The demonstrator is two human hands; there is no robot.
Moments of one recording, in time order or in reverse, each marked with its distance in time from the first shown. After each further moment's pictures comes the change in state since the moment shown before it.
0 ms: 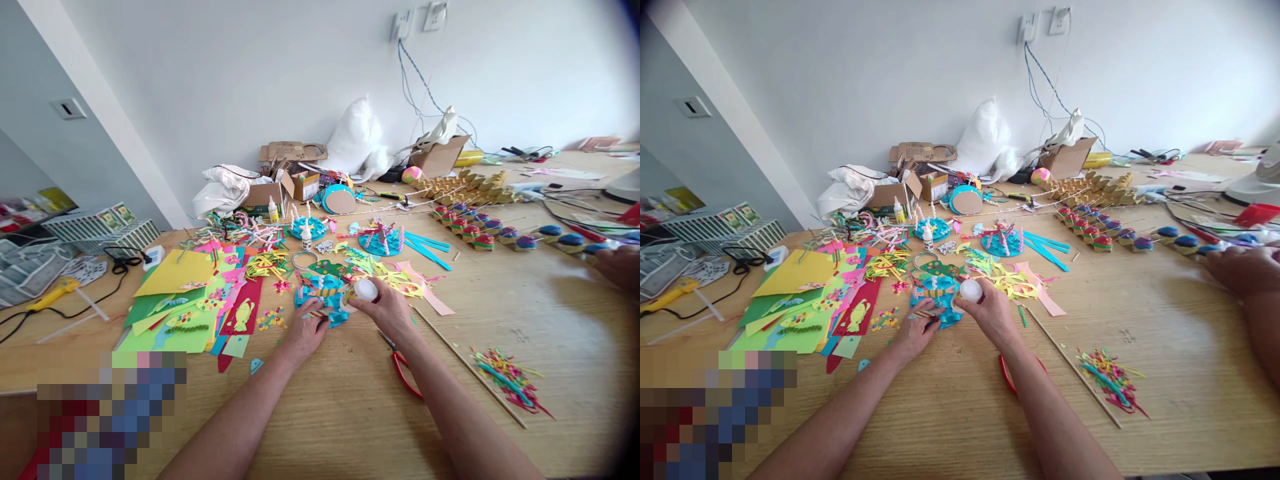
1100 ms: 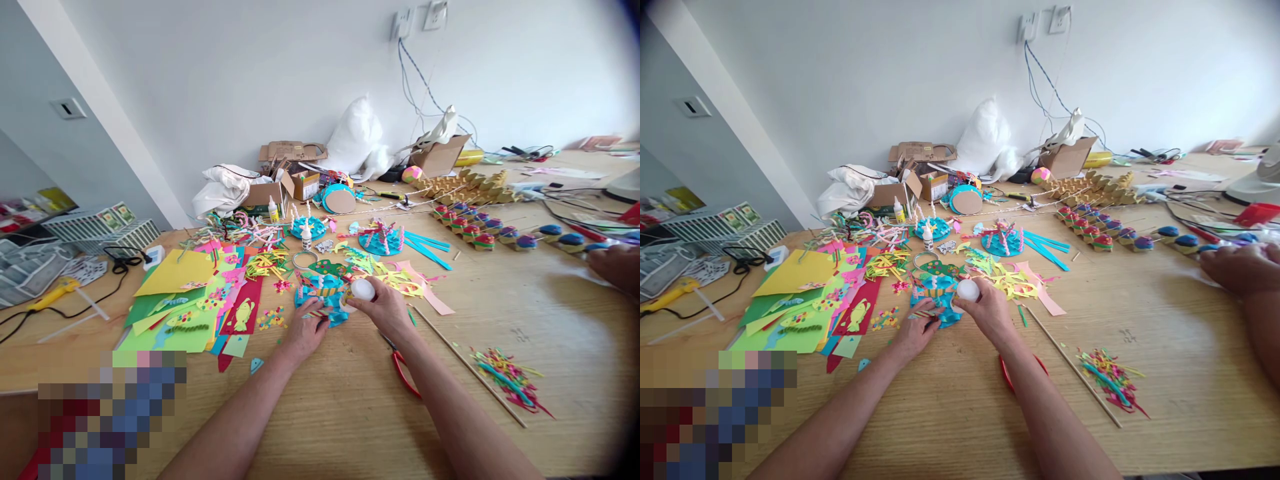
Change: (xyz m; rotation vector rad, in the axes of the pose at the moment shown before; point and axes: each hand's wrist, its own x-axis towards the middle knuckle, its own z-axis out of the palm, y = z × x) left_hand -0.001 -0.002 0.003 -0.011 0.025 0.004; right_hand 0.002 0.002 0.003 -0.062 -0.003 -0.047
